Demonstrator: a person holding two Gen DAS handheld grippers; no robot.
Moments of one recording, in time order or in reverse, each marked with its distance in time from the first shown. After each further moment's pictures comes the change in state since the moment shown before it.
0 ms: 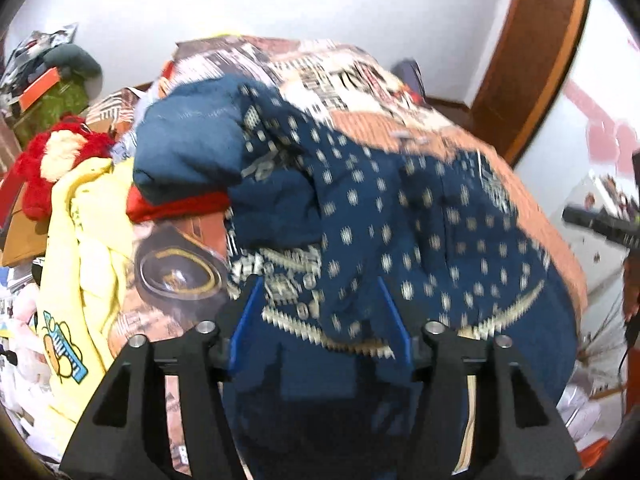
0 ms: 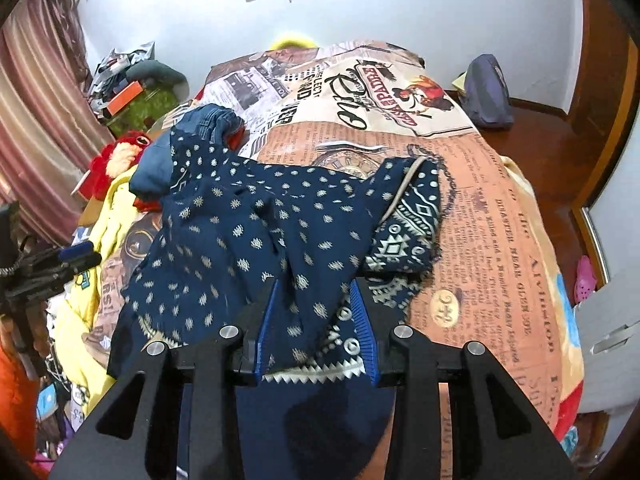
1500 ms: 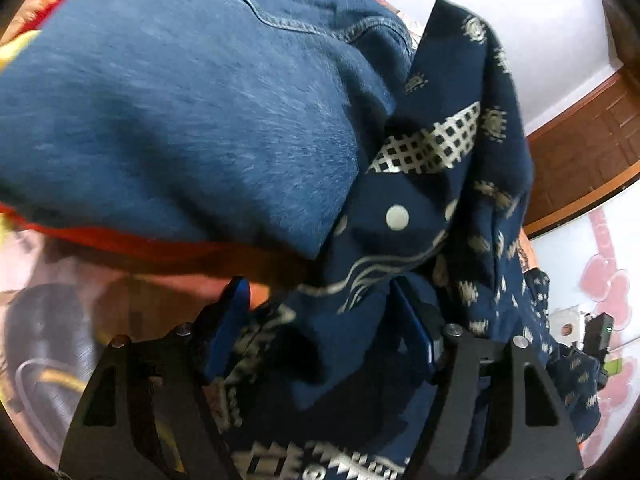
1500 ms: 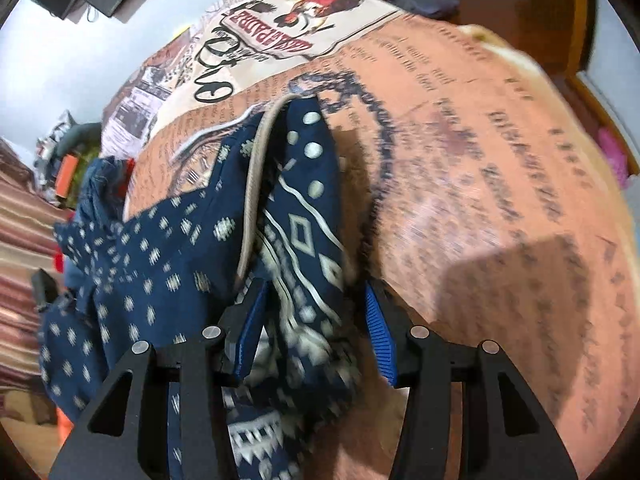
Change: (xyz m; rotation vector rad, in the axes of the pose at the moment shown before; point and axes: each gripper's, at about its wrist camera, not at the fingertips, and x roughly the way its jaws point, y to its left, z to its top) left arm 0.215 0.130 0.068 -0.423 0.135 -0.215; right arm 0.133 -0.143 0.031 0.427 0.163 0.081
